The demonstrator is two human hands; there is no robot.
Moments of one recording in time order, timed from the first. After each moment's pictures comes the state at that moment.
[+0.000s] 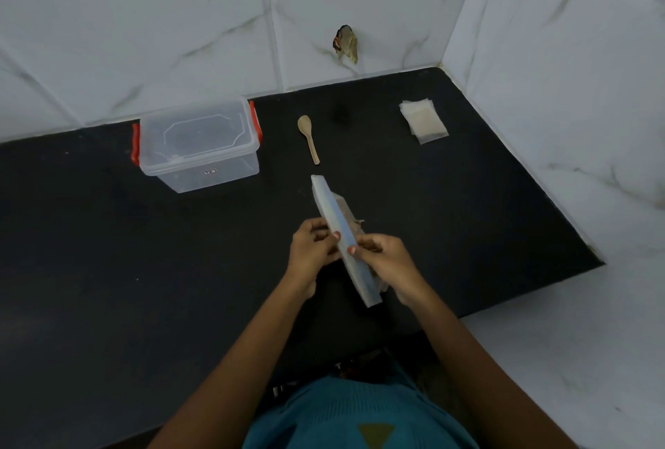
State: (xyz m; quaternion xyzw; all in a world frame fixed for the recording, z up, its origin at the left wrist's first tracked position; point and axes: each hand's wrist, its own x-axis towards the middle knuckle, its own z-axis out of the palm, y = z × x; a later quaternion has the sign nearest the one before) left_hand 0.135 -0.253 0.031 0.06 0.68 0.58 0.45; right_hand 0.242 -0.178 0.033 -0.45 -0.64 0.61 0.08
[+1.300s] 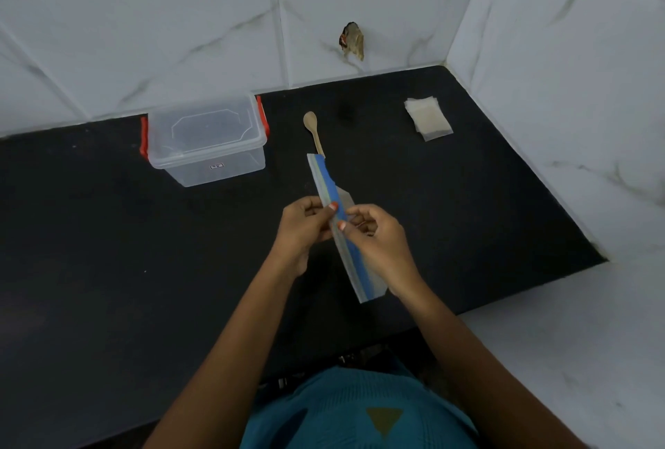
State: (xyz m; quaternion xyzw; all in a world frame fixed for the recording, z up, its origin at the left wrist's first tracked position) left_hand 0.115 -0.263 0.074 0.10 0.66 0.60 0.45; right_hand 0.224 -0.201 0.071 -0.39 -0.71 0.56 0.17
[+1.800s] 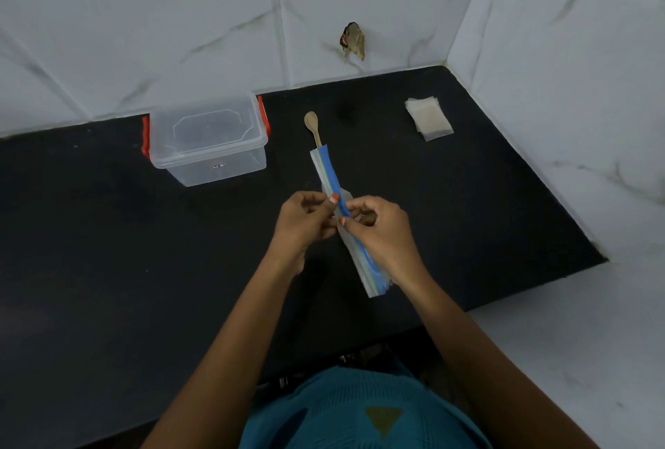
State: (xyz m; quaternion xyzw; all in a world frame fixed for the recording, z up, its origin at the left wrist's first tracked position) left_hand 0.116 -0.266 0.089 0.09 0.69 0.58 0.42; right_hand 0.220 -0.198 0.088 -0.37 -0.76 0.50 0.17
